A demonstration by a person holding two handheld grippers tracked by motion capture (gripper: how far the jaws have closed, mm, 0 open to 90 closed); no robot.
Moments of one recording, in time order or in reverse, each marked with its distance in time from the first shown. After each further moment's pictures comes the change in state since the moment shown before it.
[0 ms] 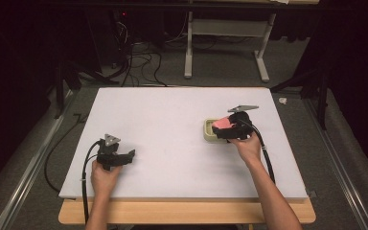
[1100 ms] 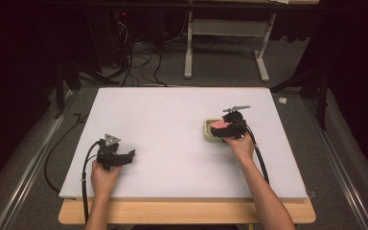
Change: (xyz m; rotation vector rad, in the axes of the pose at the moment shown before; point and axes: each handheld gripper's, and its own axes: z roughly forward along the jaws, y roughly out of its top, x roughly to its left) left arm 0.000 0.000 0.000 0.000 0.000 0.000; right arm -0.004 -0.004 0.036 0.093 -0.073 0.083
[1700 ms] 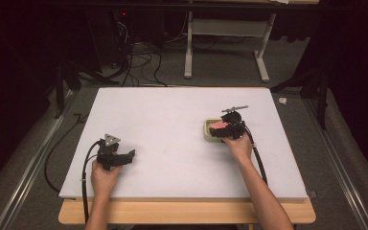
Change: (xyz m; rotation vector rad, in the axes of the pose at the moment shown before) left arm 0.000 0.000 0.000 0.000 0.000 0.000; right arm 0.001 0.000 0.007 0.028 -0.002 0.023
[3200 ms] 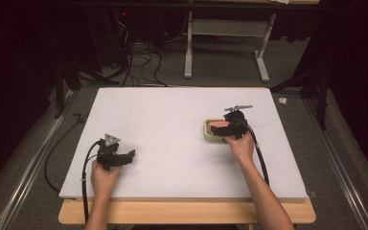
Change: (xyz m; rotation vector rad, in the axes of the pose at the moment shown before) left arm 0.000 0.000 0.000 0.000 0.000 0.000; right arm -0.002 0.001 -0.014 -0.061 0.010 0.000
